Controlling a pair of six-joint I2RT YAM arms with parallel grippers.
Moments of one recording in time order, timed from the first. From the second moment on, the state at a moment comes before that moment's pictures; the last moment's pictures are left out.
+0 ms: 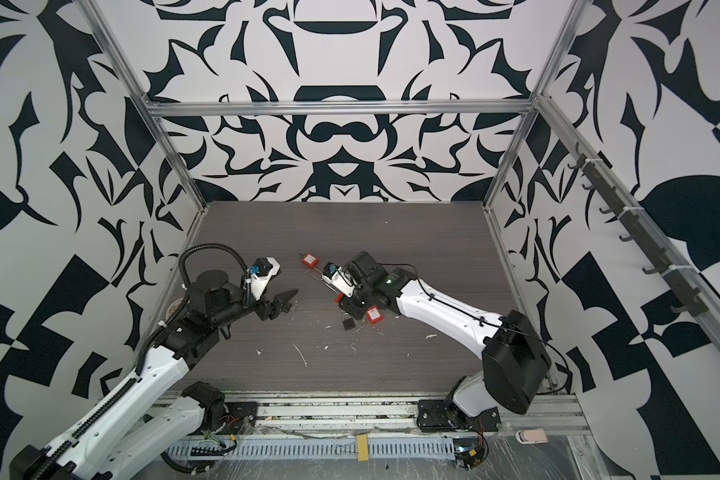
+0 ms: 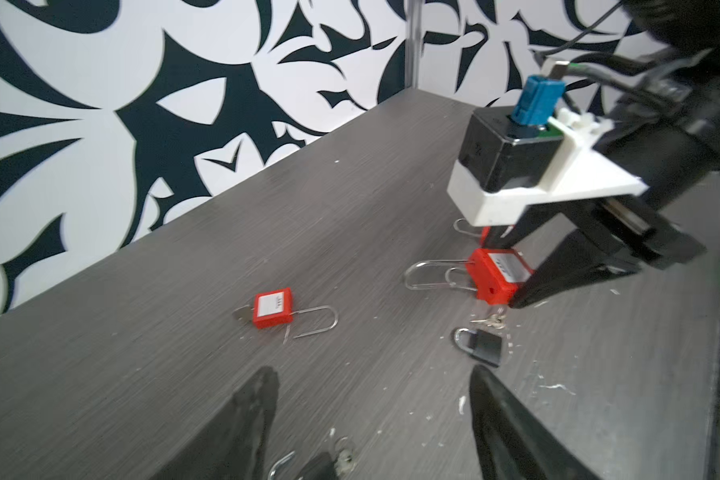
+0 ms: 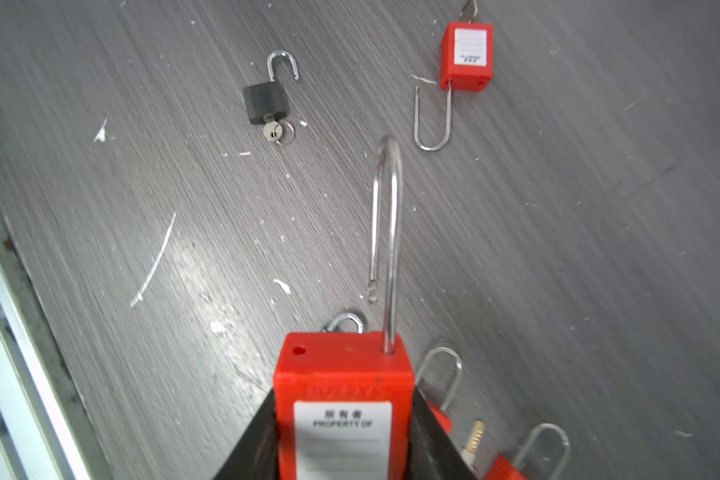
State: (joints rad) left arm -0.45 0.82 0.60 -0.14 0.40 0.25; right arm 0.77 1.45 1.09 -0.58 -0.15 -0.24
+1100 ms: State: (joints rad) left arm -0.46 1.11 0.74 -0.29 0.81 0.60; right arm 0.72 1.37 1.08 -0.71 -0.45 -0.60
